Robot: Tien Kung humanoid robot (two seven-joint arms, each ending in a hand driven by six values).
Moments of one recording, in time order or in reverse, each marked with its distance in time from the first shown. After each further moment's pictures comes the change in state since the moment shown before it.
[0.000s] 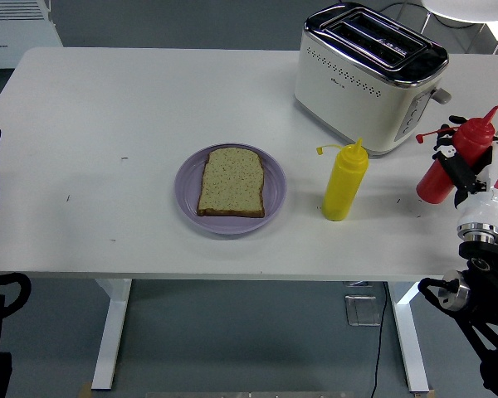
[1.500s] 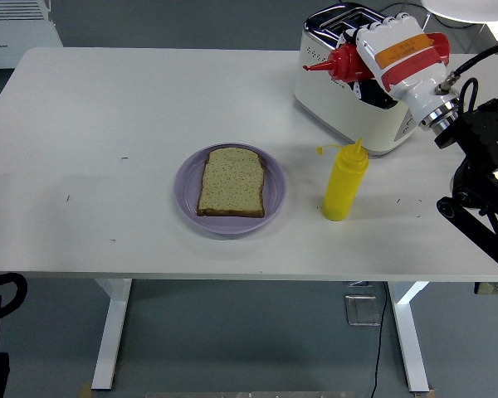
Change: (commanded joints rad) left arm 0.000 -0.003 -0.017 0.000 -0.001 -0.001 -0.002; right arm 0.580 -0.226 -0.426 0.047 -1.514 0.343 -0.714
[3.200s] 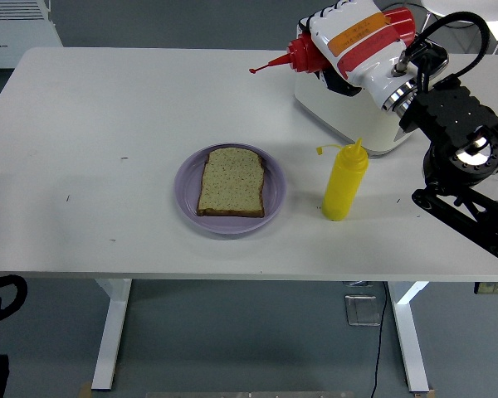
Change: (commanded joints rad) left arm 0.008 0.003 0.004 0.001 0.000 -0.001 -0.001; right arm 0.168 0.054 -0.165 0.041 0.000 0.061 -0.091
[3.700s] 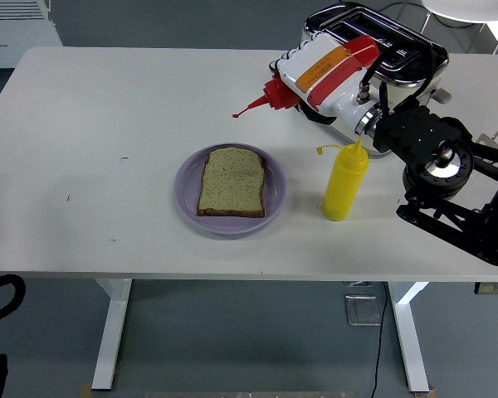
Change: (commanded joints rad) left arm -0.001 0.000 -0.010 -0.001 0.000 0.000 -0.001; right arm 0.034 0.010 -0.061 -0.016 0.000 0.009 -0.015
